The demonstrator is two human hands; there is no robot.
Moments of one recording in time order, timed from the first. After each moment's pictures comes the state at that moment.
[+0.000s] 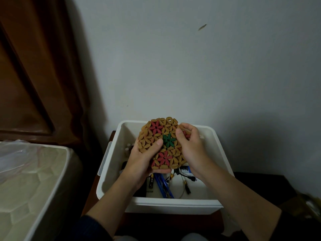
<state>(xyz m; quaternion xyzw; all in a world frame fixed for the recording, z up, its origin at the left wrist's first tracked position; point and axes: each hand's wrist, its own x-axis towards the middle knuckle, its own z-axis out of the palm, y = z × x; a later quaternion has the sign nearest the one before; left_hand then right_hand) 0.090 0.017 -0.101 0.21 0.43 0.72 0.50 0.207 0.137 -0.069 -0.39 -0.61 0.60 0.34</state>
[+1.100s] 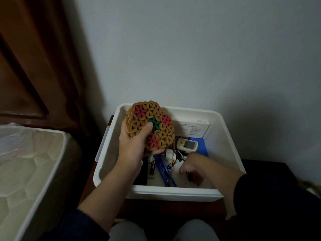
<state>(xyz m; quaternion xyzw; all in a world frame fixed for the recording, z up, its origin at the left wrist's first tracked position) 0.082 0.017 -0.108 0.11 0.50 0.77 0.38 0.221 0.164 -0.158 -0.58 -0.66 0.34 -0.33</state>
